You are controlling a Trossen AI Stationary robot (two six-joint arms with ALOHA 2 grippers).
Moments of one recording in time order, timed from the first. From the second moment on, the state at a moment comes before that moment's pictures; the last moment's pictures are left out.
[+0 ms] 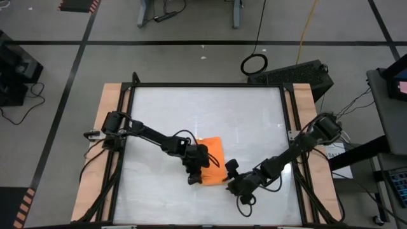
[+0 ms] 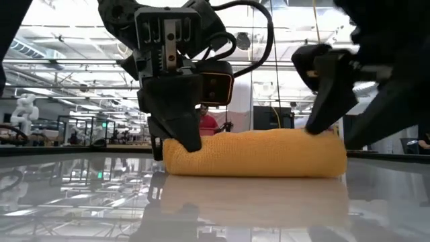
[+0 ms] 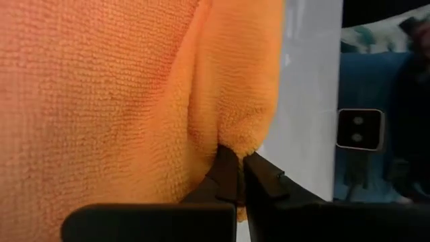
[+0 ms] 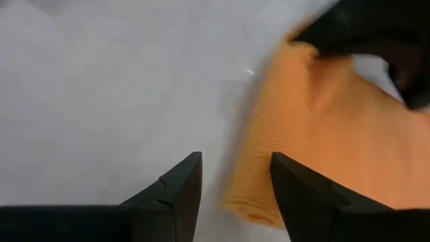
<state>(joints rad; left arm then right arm) -0.16 1.97 1.08 -0.01 0.60 -0.60 0.60 1.73 0.84 0.06 0.30 -0.04</state>
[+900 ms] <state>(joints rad) -0.14 1.94 1.08 -0.04 0.70 -0.60 0.47 1.83 0.84 0.08 0.22 0.19</state>
